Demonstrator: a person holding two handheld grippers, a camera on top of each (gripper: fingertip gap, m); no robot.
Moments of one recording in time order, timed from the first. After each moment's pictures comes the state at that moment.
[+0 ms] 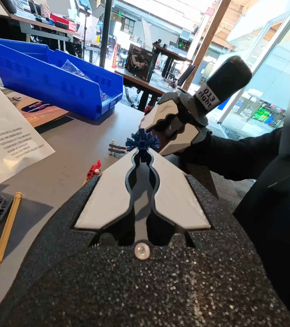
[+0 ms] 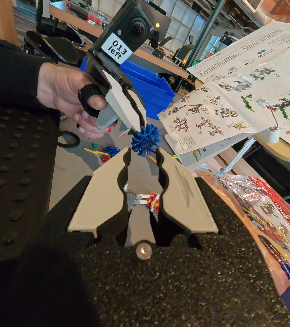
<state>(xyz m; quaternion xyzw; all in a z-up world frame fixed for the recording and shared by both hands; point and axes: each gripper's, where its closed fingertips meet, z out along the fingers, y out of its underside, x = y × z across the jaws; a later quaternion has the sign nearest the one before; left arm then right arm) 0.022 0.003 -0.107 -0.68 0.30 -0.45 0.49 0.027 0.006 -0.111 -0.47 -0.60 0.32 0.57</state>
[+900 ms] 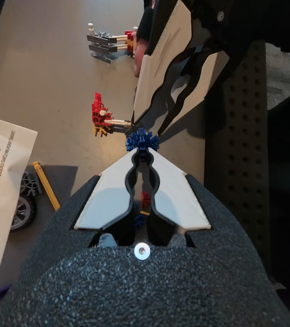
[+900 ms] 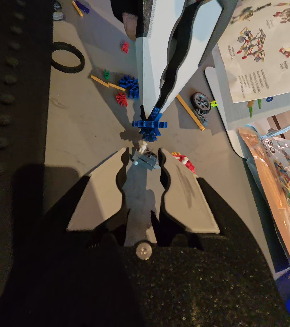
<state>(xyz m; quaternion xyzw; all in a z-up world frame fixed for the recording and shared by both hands) 0.006 0.005 -0.185 -0.78 0.53 -0.25 0.22 0.027 0.010 -0.198 -0.53 -0.71 0.21 0.42</state>
